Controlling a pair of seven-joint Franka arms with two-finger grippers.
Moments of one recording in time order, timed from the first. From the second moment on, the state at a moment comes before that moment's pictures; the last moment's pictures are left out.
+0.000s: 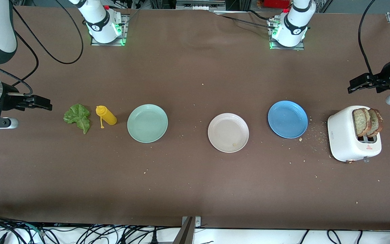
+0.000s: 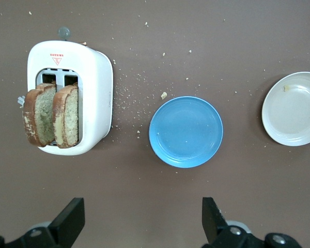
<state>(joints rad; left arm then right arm) 0.03 0.06 0.02 -1.60 -0.01 1.55 0.01 0.01 0.27 -0.01 -1.45 0.01 1.58 -0.02</state>
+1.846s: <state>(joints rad) 0.04 0.09 0.02 -1.60 -0.01 1.54 0.01 0.00 0.27 -0.02 -1.45 0.00 1.58 -0.02</state>
